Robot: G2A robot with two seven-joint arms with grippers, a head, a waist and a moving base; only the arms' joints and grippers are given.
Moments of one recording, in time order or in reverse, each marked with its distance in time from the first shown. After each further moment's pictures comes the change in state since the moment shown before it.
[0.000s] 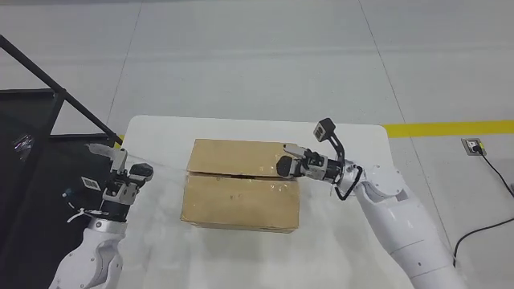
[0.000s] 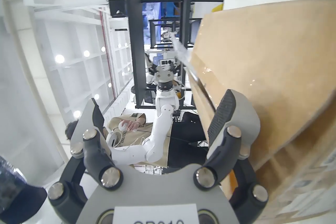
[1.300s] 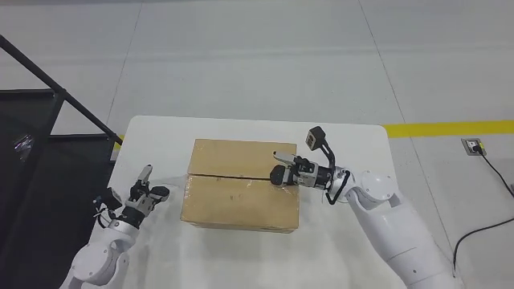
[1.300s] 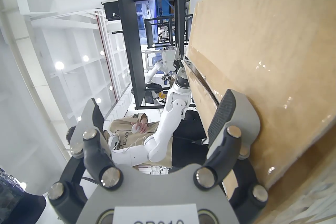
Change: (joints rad) left arm -0.099 -0.018 0.058 0.278 -0.021 0.164 -0.188; right arm -0.008 -0.010 -0.066 -0.004 -0.039 0.111 -0.082
